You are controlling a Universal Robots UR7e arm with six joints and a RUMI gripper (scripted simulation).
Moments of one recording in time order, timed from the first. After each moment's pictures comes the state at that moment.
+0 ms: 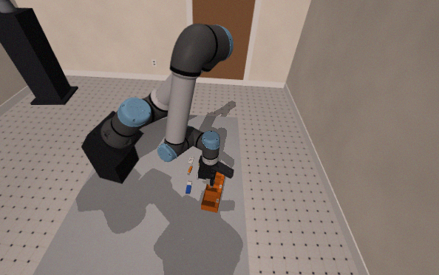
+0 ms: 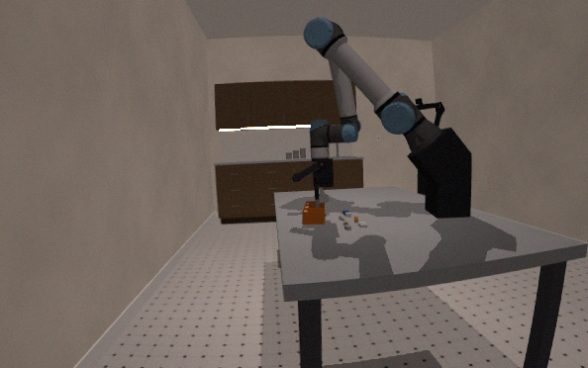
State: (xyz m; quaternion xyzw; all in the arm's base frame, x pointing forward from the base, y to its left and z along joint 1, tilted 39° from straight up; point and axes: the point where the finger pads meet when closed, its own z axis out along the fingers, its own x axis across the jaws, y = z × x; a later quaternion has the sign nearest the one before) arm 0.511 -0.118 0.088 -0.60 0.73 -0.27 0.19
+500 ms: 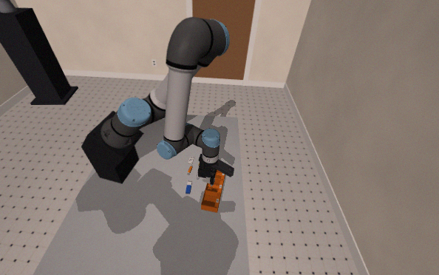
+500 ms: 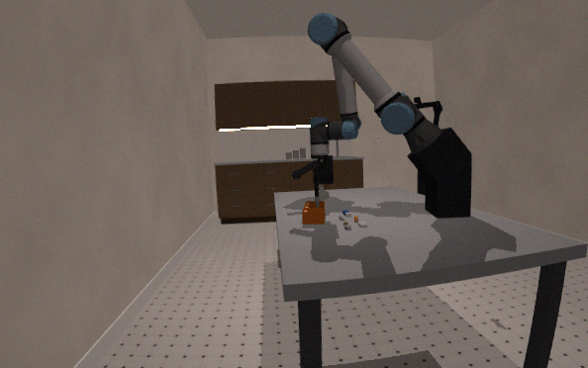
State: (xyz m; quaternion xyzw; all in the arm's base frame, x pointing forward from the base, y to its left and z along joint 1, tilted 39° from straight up) arm 0.503 -0.116 0.098 -0.60 0.73 -0.27 0.19
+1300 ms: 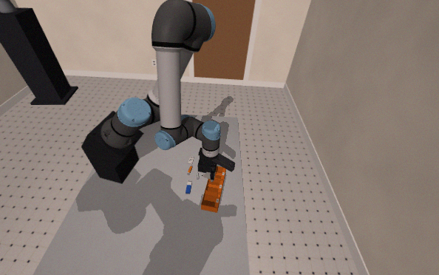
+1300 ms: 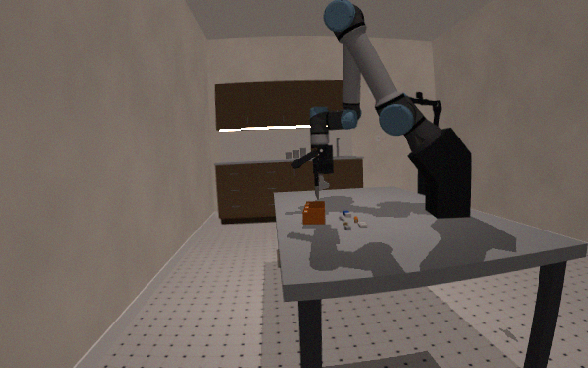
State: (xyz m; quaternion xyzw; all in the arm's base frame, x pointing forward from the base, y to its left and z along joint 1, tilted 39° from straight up) arm 0.478 -0.109 0.131 -0.60 0.73 -0.27 0.19
